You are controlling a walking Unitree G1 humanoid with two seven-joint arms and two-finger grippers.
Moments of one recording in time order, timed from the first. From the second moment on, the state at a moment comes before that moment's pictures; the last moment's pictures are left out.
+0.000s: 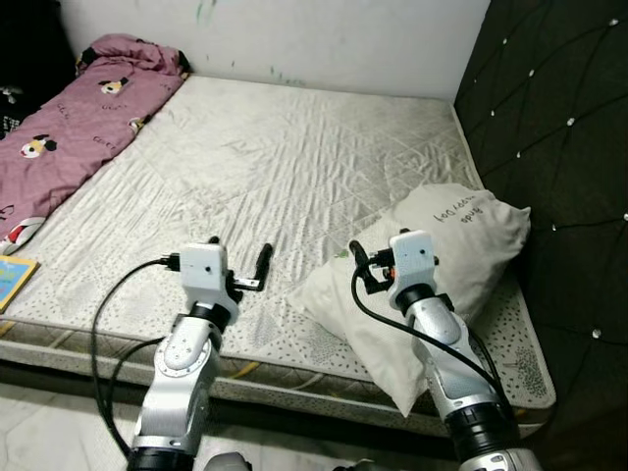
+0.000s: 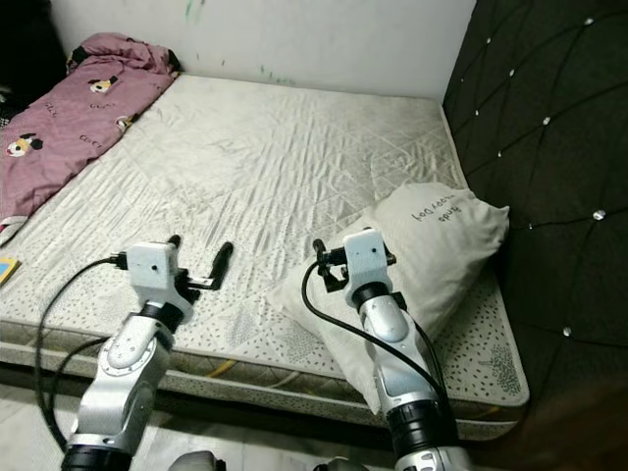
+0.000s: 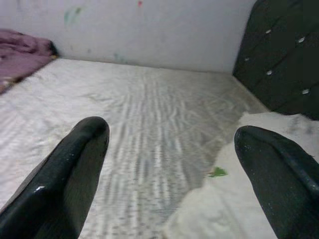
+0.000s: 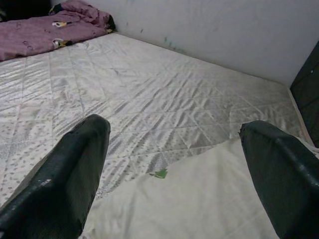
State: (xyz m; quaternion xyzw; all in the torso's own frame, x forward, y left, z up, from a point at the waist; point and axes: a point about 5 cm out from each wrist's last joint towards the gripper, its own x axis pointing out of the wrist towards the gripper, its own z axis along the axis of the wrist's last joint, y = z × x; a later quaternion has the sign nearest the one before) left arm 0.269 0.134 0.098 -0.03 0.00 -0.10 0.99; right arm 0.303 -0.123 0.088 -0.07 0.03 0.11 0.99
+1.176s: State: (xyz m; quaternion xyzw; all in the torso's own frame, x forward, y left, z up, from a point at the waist) left arm 0.268 0.134 0.098 -0.01 0.00 -0.11 0.99; right arm 0.304 -0.132 0.086 -0.07 0.03 0.10 0.99
